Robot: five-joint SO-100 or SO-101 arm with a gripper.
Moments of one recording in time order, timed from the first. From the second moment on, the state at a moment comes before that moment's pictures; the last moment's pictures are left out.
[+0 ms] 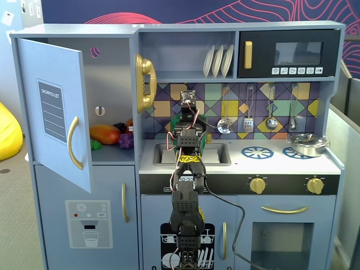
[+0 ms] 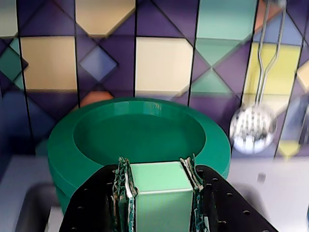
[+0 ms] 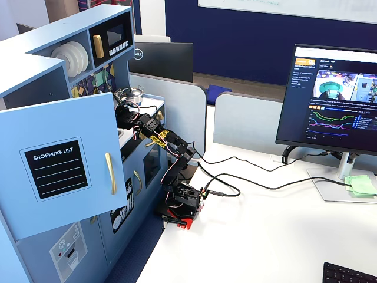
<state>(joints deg) 2.8 121.4 89.5 25.3 -97.6</state>
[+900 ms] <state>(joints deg) 34.4 121.4 95.4 15.5 -95.0</state>
